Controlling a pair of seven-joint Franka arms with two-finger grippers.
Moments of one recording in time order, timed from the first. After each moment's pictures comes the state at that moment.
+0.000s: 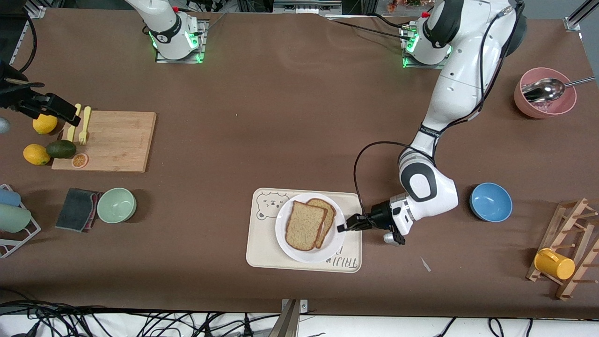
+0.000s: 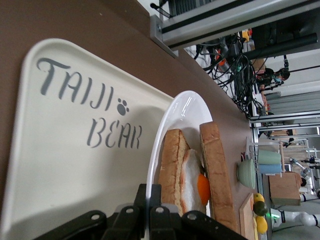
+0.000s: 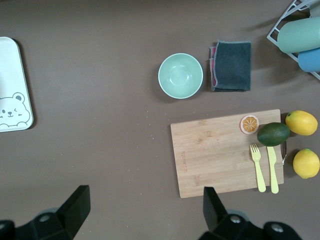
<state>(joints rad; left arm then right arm) -0.24 1.03 -0.08 -1.28 -1.48 2.37 0.73 0.02 0.04 -0.01 -1.55 -0.02 1.60 0.18</state>
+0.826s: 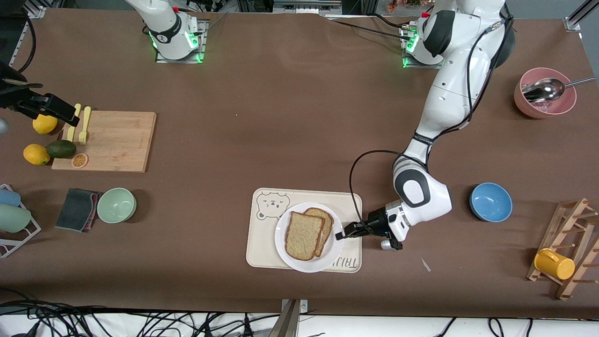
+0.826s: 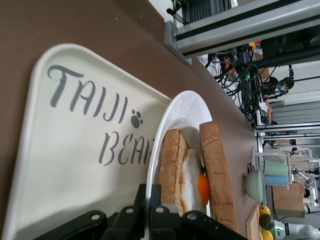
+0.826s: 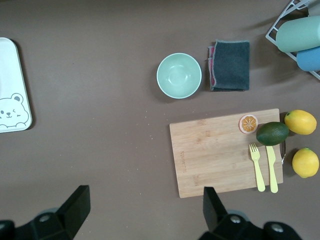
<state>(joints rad) -0.26 1.10 -0.08 -1.19 -1.48 2.39 0.70 0.02 0.04 -0.01 -1.55 -0.02 1.59 0.18</state>
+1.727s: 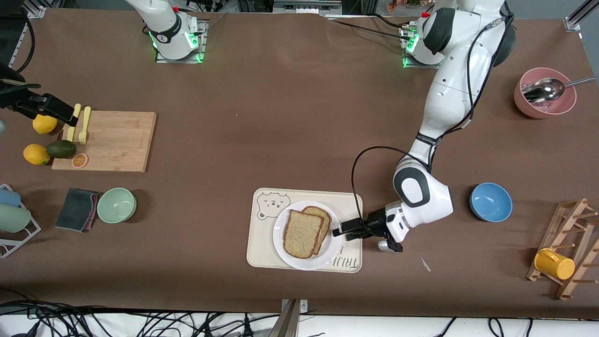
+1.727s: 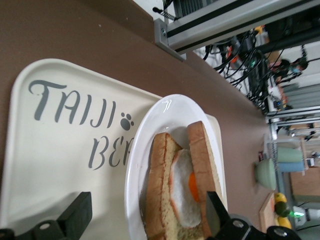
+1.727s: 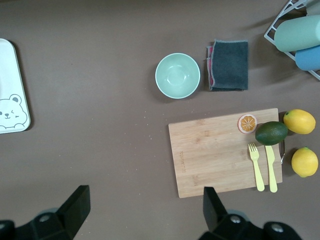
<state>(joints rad) -0.26 1.07 -0.08 -1.18 -1.28 2.39 0.63 0.02 0.04 -0.02 -1.55 -0.02 1.59 0.18</state>
